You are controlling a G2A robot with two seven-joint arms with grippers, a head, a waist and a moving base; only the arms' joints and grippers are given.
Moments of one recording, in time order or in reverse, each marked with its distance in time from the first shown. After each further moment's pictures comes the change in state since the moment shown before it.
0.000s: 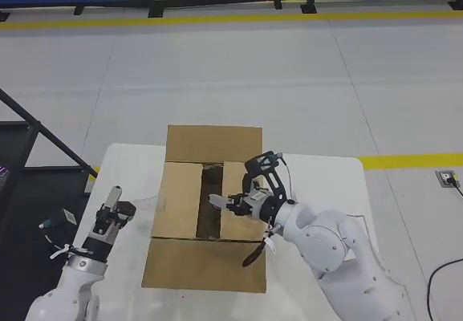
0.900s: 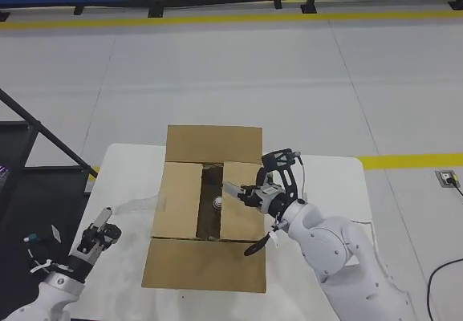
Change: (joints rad) left arm 0.092 0.029 -0.128 0.026 0.028 0.046 -0.224; right arm -0.024 -0.003 0.020 0.030 -0.025 0.069 -0.108
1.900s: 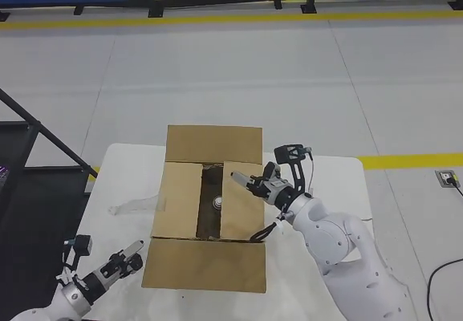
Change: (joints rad) left arm 0.012 0.047 0.031 0.076 -0.007 -0.058 -0.366; right arm 0.010 -0.005 0.028 0.073 0.046 -0.022 -0.074
